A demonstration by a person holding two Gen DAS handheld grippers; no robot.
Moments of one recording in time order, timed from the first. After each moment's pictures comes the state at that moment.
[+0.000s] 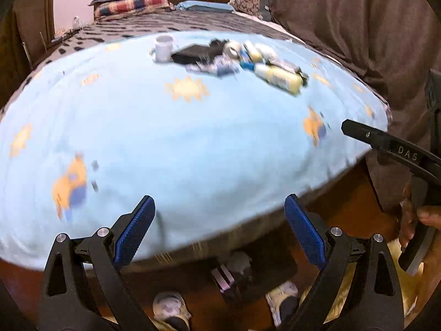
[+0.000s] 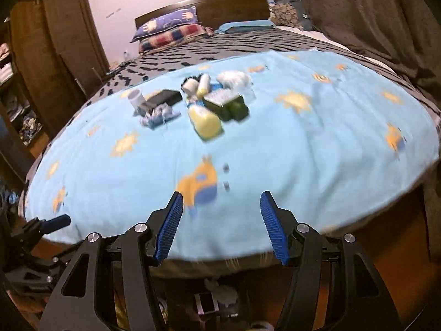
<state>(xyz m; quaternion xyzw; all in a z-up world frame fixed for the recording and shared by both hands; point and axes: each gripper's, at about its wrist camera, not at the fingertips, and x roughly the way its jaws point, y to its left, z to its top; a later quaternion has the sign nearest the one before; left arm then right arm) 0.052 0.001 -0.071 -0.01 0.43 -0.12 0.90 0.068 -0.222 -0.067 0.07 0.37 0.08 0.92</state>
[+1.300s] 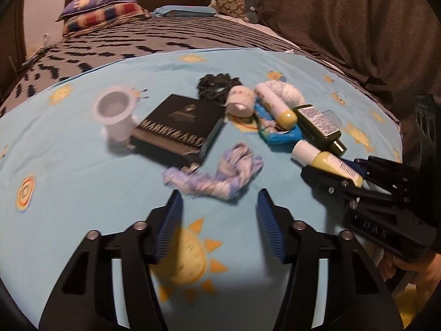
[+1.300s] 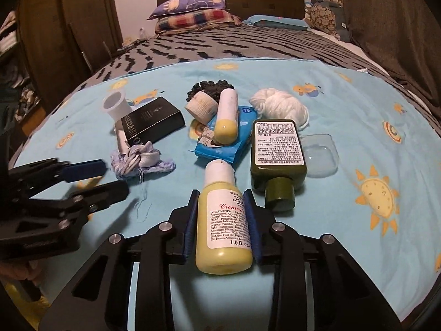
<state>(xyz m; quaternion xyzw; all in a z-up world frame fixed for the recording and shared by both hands) 0.237 -0.031 -0.077 0.01 0.42 -0.18 0.89 0.207 -0.164 -0.112 0.00 0.39 0.13 0.91</state>
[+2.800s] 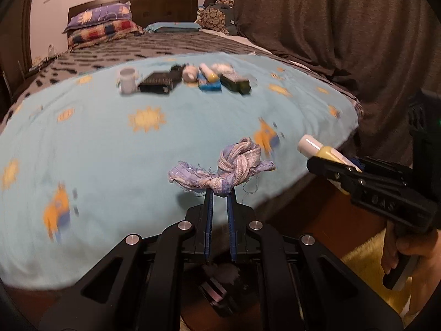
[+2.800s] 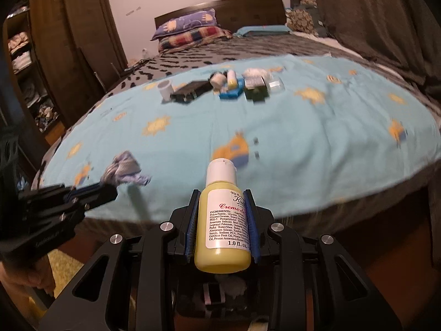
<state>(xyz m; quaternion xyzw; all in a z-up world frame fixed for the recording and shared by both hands) 0.012 -0.032 -0.063 0.01 0.38 -0.20 0.90 -0.005 -0.195 -0.101 0.06 0.36 0.12 0.92</state>
